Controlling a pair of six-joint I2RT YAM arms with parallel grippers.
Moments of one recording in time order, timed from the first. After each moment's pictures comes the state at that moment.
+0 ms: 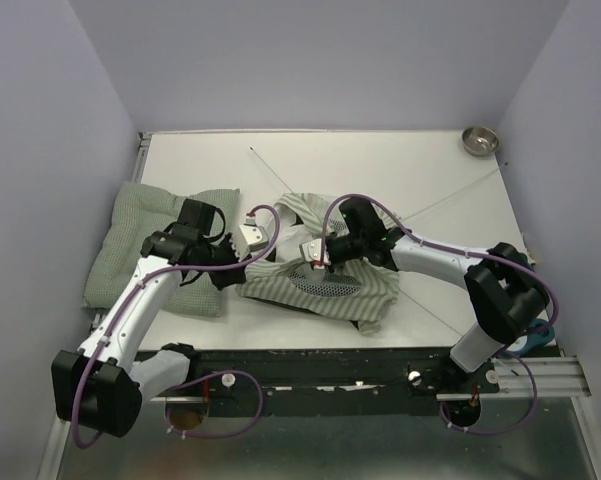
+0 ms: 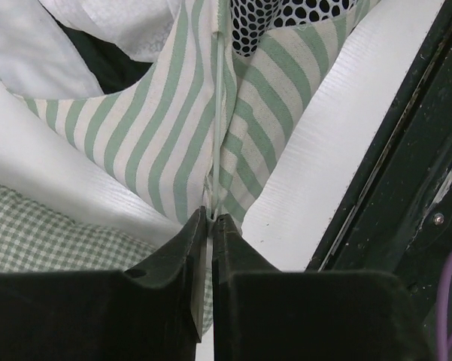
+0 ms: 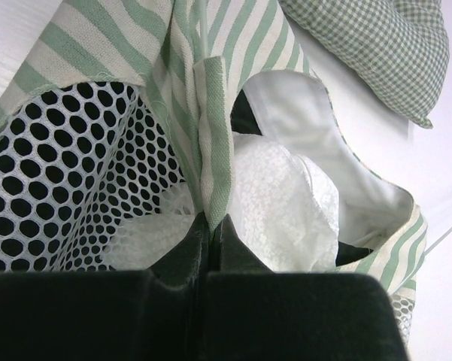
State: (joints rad) left arm -0.27 1.08 0.91 -0.92 0.59 0.68; right arm 0.69 1.64 0.95 -0.02 -0.73 -1.12
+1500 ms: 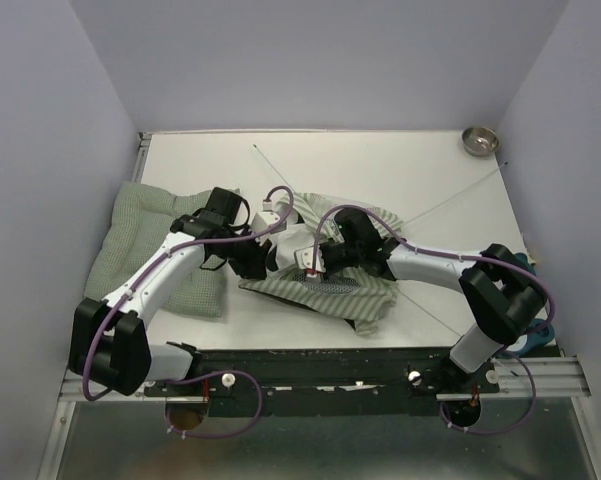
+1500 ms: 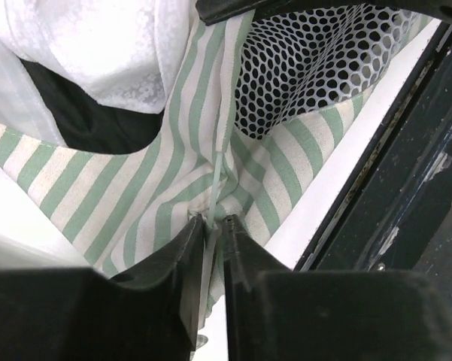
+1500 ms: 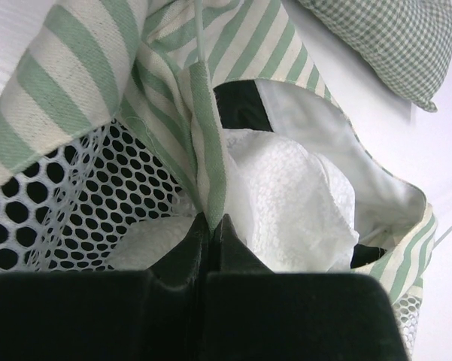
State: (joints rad) left arm -0.37 1.31 0.97 -0.79 0.60 0.41; right arm 0.75 1.64 0.88 0.09 -0.61 -1.06
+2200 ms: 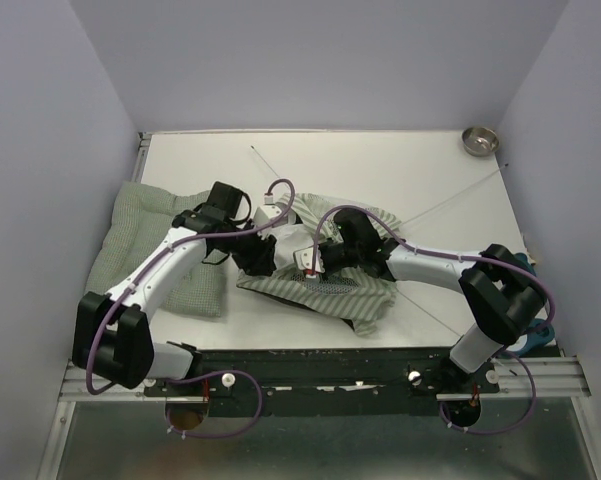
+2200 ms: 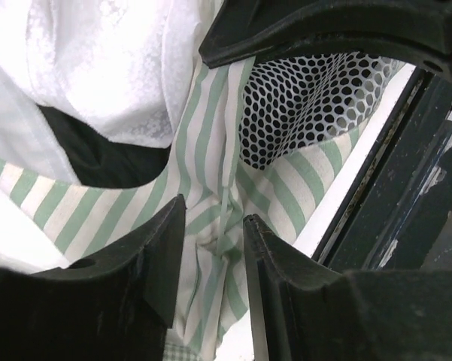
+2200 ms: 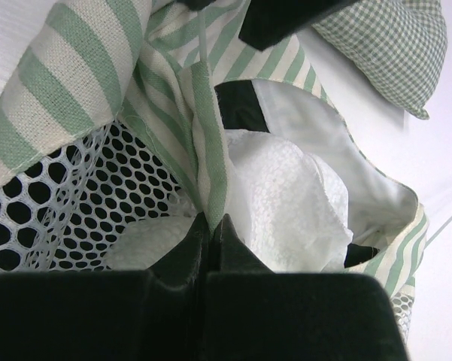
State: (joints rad) left arm -0.36 1.33 1.01 -0.77 0.64 0.41; right arm 0.76 1.64 0.88 0.11 -0.62 -1.06
